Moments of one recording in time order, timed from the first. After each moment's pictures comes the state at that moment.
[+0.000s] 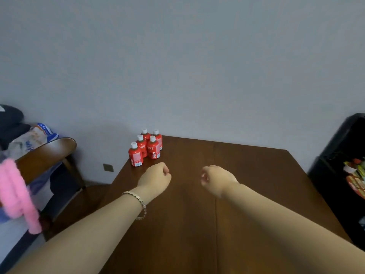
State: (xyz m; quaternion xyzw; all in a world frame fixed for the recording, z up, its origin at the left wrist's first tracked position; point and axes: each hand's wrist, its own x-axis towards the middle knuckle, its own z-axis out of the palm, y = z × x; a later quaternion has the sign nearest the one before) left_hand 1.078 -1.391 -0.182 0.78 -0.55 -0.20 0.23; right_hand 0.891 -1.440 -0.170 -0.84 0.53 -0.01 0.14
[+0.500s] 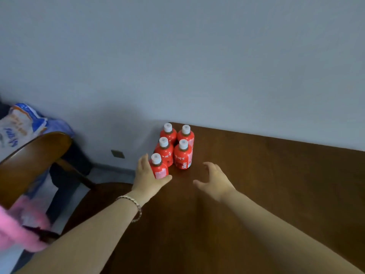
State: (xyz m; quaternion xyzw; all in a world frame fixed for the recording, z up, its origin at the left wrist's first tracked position) left_hand 1.310 -1.612 -0.299 0.81 -0.44 -0.29 0.27; right_hand 1.118 -1.661 -0.282 -0.72 0.57 -0.07 0.39
